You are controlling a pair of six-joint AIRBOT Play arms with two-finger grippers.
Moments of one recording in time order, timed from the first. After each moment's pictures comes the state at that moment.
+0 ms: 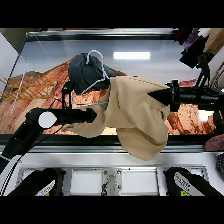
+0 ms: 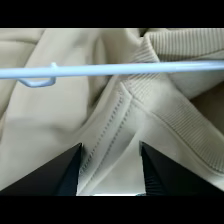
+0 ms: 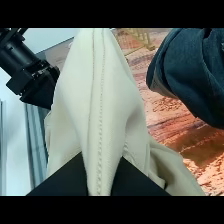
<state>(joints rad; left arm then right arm) -0.43 -0.91 0.79 1.15 -0.88 -1.73 -0.22 -1.10 0.98 -0.17 1.50 0.16</state>
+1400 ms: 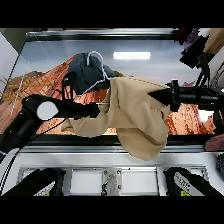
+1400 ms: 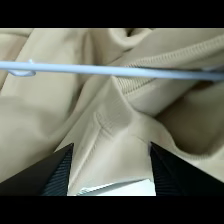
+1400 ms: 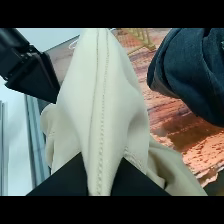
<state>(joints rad) -0.55 -1.02 1.06 1.37 -1.11 -2.06 -0.22 -1.10 0.98 -0.17 1.50 0.17</state>
